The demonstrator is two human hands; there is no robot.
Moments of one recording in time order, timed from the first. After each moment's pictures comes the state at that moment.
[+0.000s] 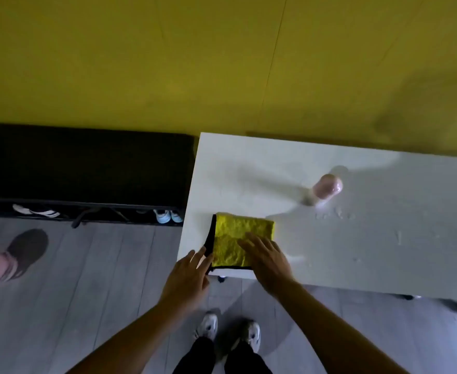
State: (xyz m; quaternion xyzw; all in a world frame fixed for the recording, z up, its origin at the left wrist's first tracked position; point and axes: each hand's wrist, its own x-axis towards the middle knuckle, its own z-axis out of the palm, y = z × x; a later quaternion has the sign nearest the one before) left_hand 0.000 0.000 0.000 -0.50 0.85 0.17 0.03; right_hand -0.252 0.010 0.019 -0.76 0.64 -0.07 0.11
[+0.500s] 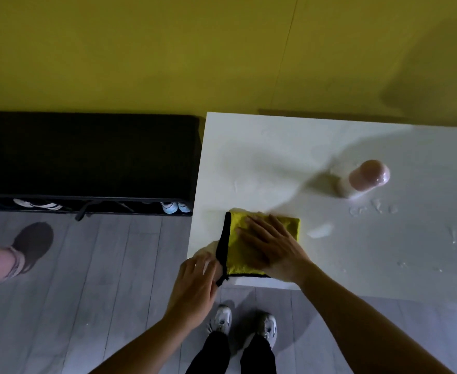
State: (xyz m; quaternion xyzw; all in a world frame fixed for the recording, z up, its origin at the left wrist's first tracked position) left_hand 0.015 -0.018 -0.048 -0.49 0.85 0.18 -0.03; right_hand -0.266 -0.052 -0.050 -0.85 0.51 0.04 0.15
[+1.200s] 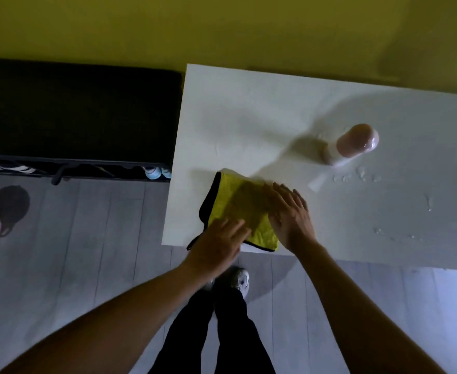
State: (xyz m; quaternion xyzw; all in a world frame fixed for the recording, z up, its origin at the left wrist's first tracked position) left_hand -0.071 -0.022 -0.044 -0.33 0.93 0.15 -0.08; right_hand -0.312 -0.015 -0.051 -0.68 0.70 -0.16 0.14
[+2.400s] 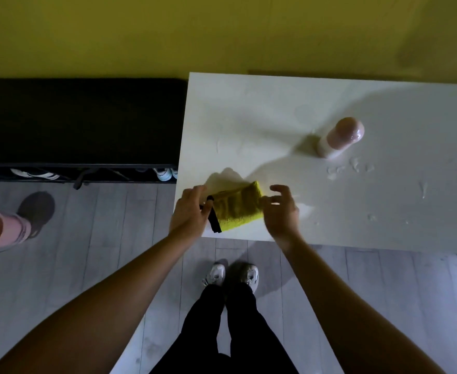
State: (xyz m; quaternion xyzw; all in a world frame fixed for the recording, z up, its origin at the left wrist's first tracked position) left_hand -0.044 -0.065 0.003 -0.62 0.70 0.34 -0.09; right_hand -0.261 -0.010 0.016 -0.30 0.80 -0.33 0.40
